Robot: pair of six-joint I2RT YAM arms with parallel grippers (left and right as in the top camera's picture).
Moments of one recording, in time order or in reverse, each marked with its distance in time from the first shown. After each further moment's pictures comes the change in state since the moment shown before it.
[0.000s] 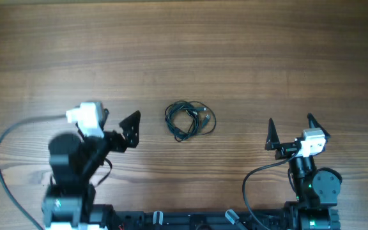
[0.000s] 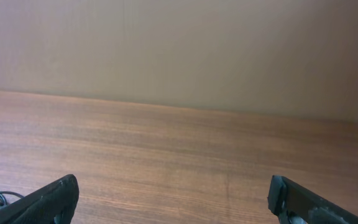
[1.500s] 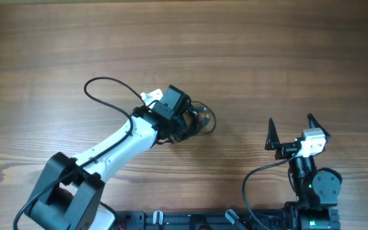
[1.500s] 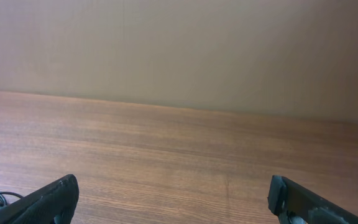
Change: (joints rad) left arm -0.597 1.003 0.364 -0.159 -0.510 -0.686; right arm 0.000 -0.002 0.000 0.001 0.000 0.000
